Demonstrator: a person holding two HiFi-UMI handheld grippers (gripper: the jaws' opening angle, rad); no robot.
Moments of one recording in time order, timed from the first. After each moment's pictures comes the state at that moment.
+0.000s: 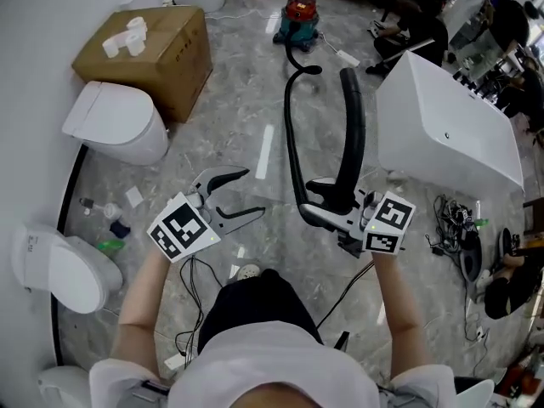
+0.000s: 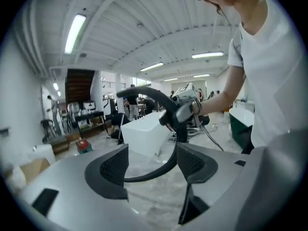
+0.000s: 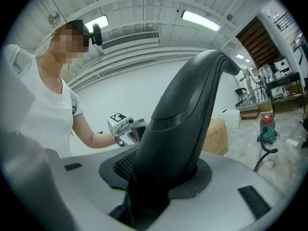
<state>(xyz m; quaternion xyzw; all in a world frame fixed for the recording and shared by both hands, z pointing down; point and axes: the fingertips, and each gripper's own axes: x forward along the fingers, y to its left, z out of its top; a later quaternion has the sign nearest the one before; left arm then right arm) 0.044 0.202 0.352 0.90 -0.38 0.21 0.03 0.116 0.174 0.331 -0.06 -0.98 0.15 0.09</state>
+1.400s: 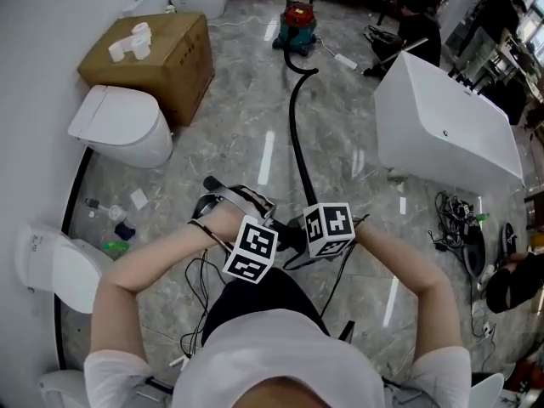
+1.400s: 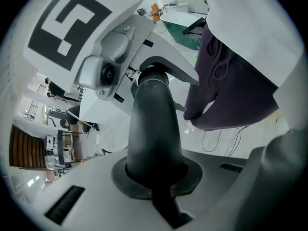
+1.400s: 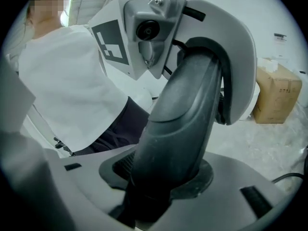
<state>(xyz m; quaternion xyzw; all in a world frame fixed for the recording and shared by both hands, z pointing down) 0.096 0.278 0.461 0.72 -0.07 0.67 -0.17 0.143 0.357 0.462 -0.43 -0.78 0.04 0.45</state>
